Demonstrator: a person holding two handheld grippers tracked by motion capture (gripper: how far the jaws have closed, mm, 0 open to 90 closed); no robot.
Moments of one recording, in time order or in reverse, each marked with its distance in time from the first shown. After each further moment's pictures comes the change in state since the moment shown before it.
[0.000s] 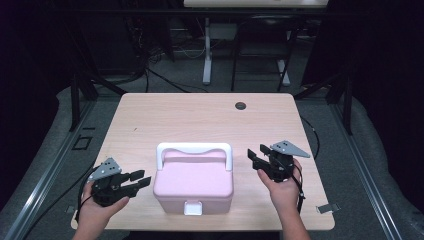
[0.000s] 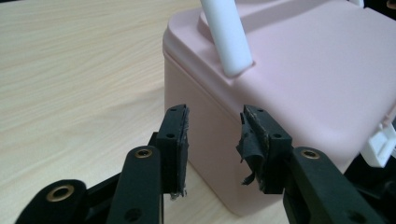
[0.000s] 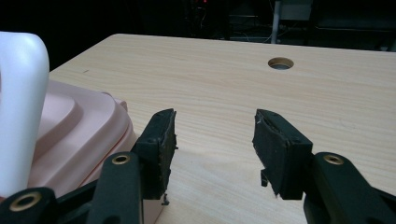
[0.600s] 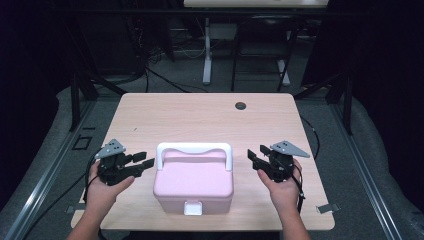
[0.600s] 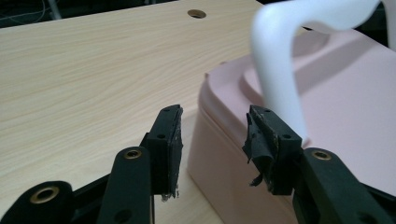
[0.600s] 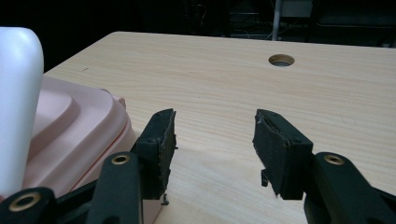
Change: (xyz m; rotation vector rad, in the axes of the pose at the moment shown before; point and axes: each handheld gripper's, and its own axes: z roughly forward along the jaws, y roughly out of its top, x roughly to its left) left arm 0.030 0.029 0.023 -0.027 0.041 -0.046; right arm -0.001 -0.002 0.001 0.009 0.003 0.005
